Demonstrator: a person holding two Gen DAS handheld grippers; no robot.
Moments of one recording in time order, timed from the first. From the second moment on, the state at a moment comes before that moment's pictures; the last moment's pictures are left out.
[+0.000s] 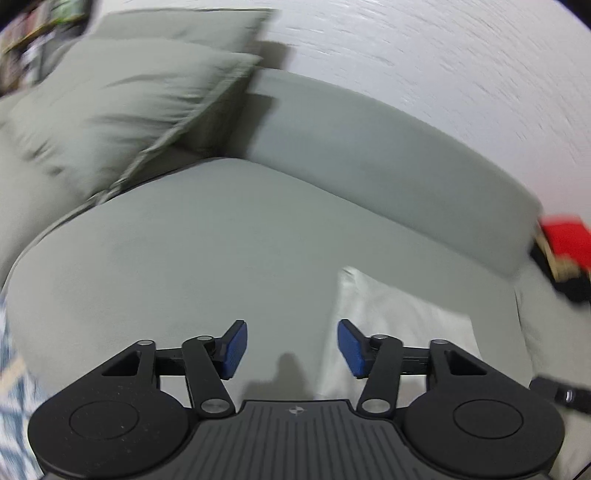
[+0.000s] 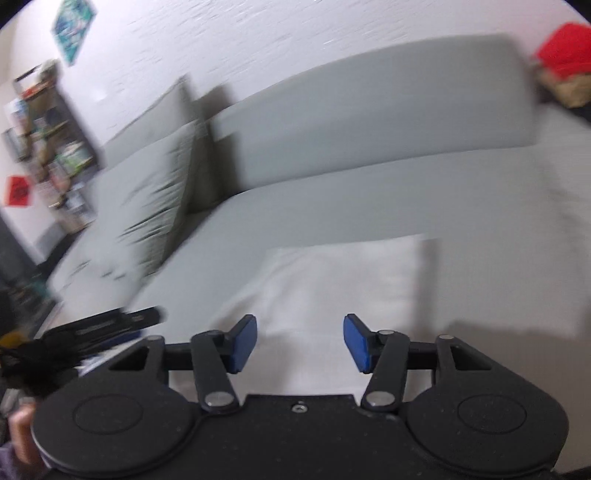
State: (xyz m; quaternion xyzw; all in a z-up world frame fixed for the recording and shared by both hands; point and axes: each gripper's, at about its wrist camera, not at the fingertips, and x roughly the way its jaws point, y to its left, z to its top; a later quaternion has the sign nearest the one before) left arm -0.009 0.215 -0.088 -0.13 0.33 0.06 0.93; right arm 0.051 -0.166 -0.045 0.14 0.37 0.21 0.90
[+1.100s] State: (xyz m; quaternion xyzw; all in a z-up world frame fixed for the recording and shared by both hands) left arm 0.106 0.157 -0.121 0.01 0.39 -0.01 0.92; right arm 0.136 -0.203 -0.137 0.24 0.40 0.25 0.85
